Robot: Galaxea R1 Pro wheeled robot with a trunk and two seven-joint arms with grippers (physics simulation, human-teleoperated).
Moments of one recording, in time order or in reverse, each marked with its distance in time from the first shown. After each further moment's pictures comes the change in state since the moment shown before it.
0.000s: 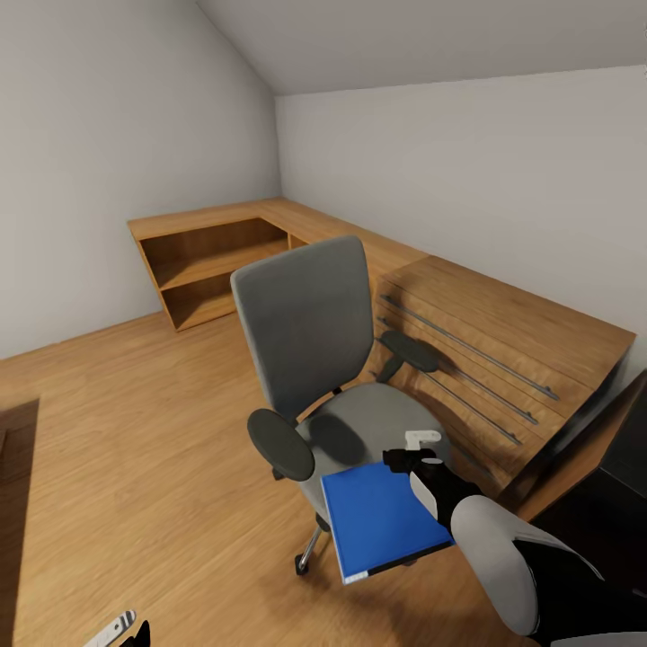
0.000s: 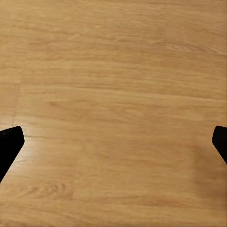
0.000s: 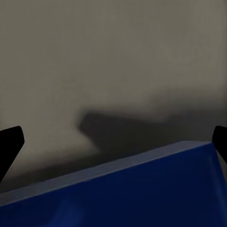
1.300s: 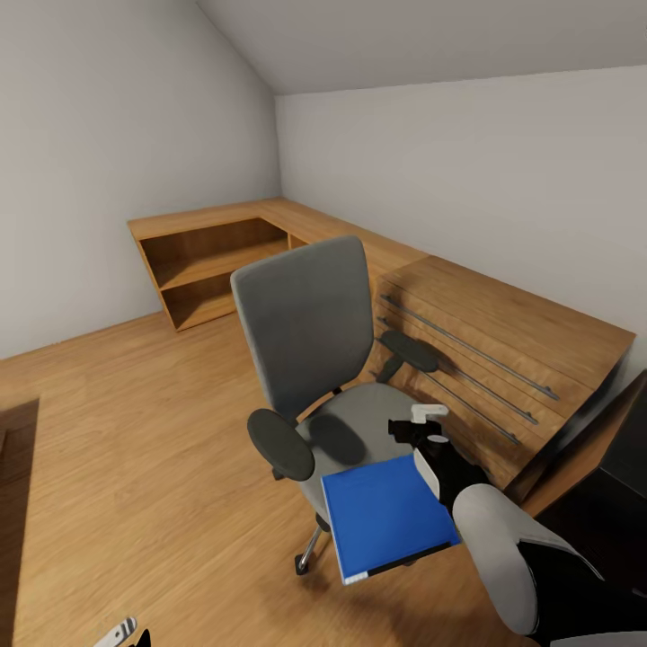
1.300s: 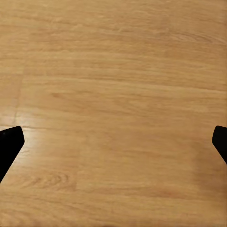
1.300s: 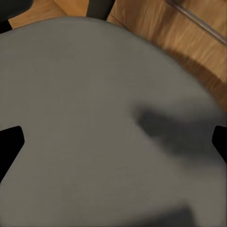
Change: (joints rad) left arm 0.000 -0.003 -0.001 0.029 0.001 0.000 0.001; right arm 0.000 0.002 -0.005 -0.176 -0.008 0.006 0.001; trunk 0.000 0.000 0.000
